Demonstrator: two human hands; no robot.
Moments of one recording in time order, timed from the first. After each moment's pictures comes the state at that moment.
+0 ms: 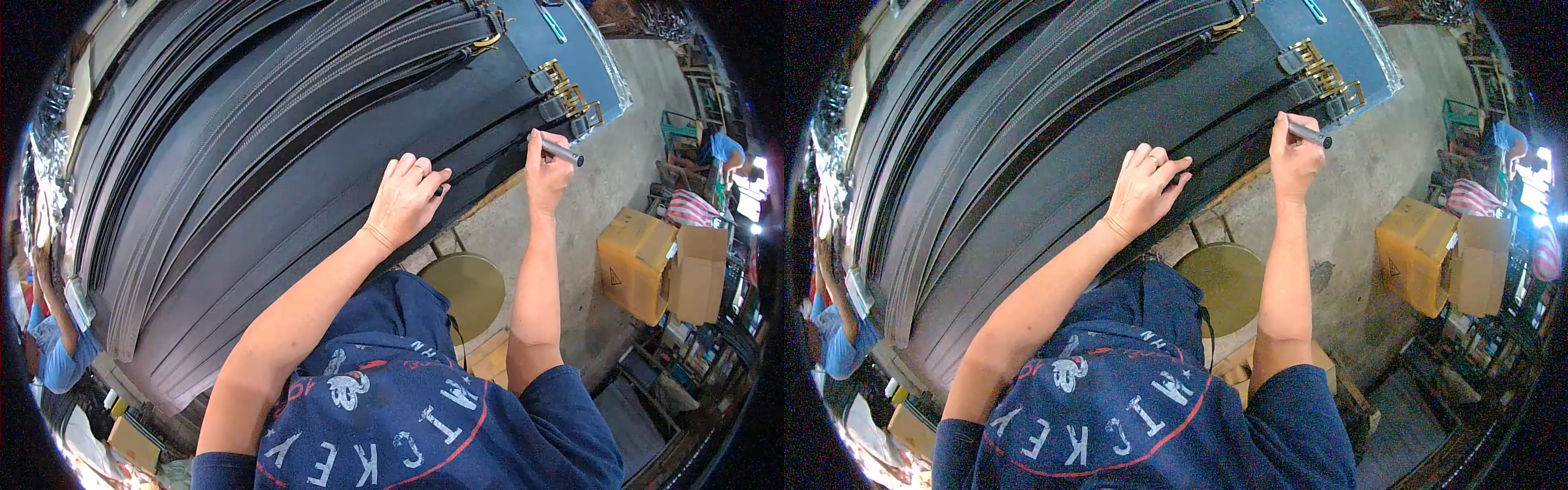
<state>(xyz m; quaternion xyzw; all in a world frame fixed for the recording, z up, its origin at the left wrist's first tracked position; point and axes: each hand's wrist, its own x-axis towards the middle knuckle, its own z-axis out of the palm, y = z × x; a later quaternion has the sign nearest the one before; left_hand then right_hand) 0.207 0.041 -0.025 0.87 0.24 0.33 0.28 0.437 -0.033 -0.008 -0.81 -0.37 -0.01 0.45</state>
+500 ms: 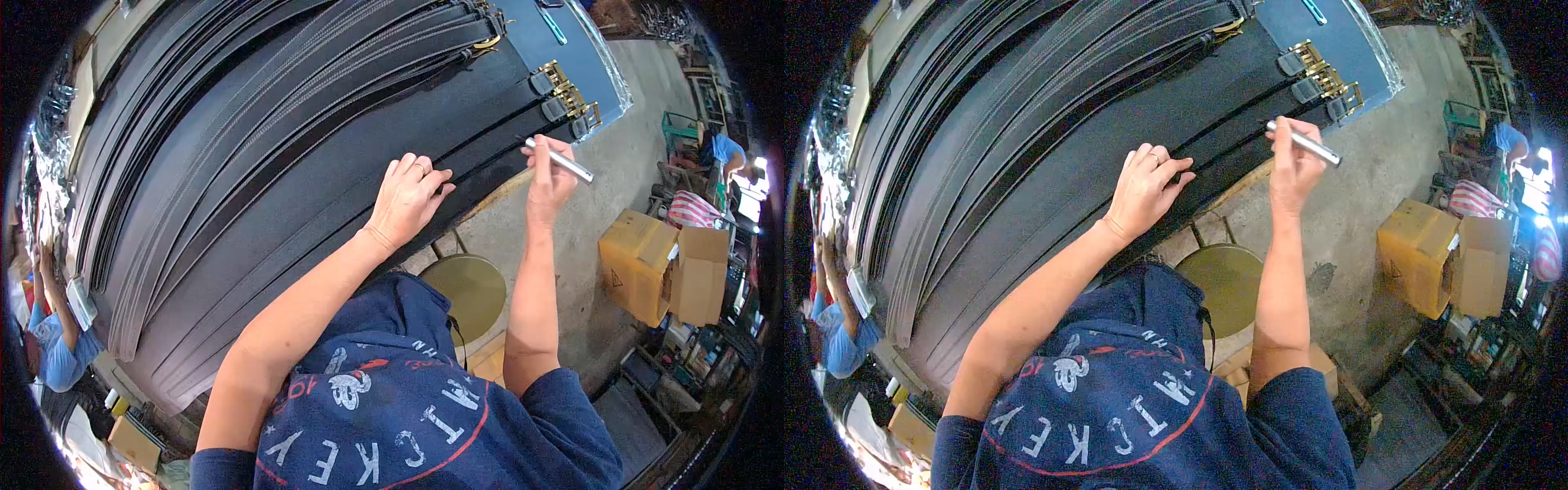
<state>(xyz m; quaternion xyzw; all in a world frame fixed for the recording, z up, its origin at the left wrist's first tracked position) 0.208 0.043 -0.022 0.86 0.25 0.33 0.30 0.410 -0.034 0.016 -0.72 -0.30 0.11 0.61</state>
